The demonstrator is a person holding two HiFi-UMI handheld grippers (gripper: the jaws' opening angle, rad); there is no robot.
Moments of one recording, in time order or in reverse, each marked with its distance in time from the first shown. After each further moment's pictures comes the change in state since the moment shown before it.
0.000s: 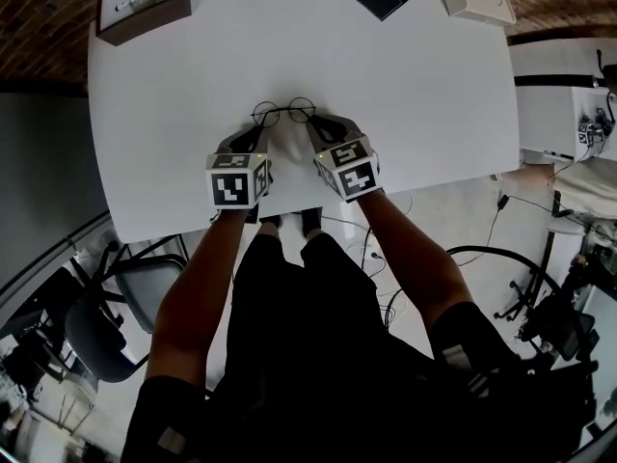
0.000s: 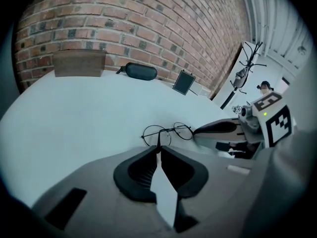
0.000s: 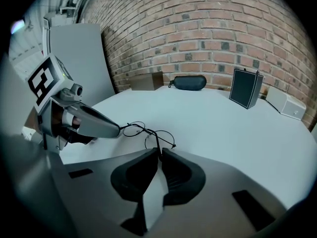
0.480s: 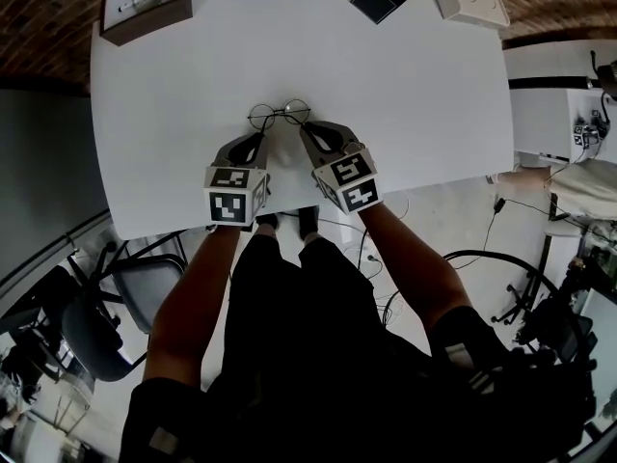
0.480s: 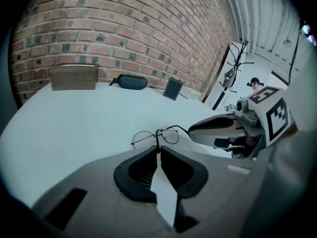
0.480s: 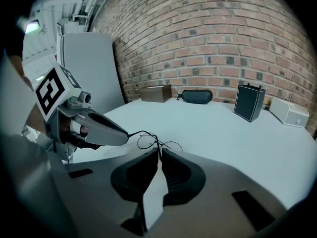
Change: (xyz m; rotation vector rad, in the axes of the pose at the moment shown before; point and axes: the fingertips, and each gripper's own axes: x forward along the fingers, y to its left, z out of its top) left arm -0.027 -0.022 0.006 0.090 -0.075 -0.041; right arm -0.032 0.026 0.027 -0.027 -0.123 0.063
